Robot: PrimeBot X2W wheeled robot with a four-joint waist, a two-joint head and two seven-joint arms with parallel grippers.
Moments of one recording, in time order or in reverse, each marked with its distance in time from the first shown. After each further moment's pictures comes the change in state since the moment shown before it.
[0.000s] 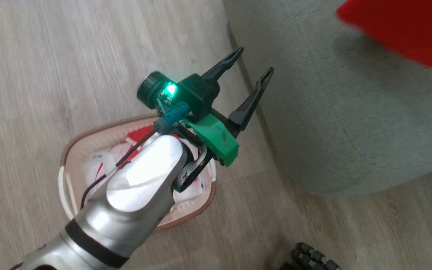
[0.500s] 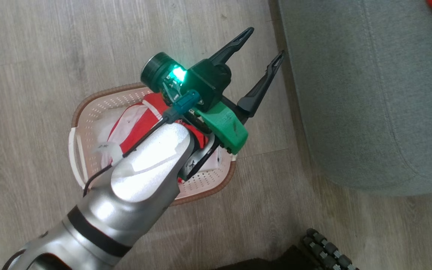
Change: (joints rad) left arm -0.072 -0.016 -0.018 0.000 0.031 0.021 0.005; right arm -0.049 0.019 0.153 0.468 -0.012 0.000 0.003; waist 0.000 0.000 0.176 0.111
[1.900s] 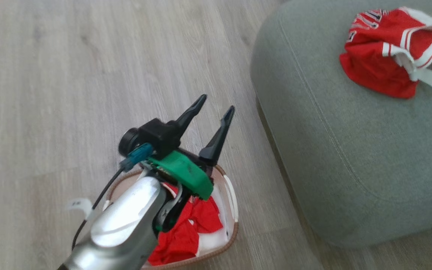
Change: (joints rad) left arm 0.263 0.060 0.051 0.009 -0.156 0.011 -0.090; right arm -0.055 -0.152 0.645 -0.139 0.534 0.000 0.323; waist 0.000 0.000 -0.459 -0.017
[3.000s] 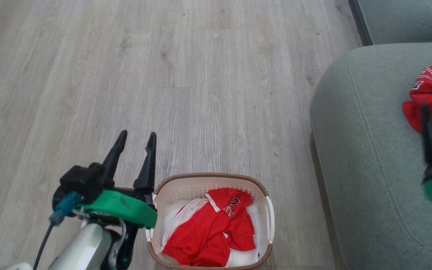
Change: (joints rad) left arm 0.348 0.134 0.255 -0.232 -0.018 0.145 -0.017; right arm 0.908 0.358 -0.834 -0.493 -0.386 0.000 -0.321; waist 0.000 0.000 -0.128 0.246
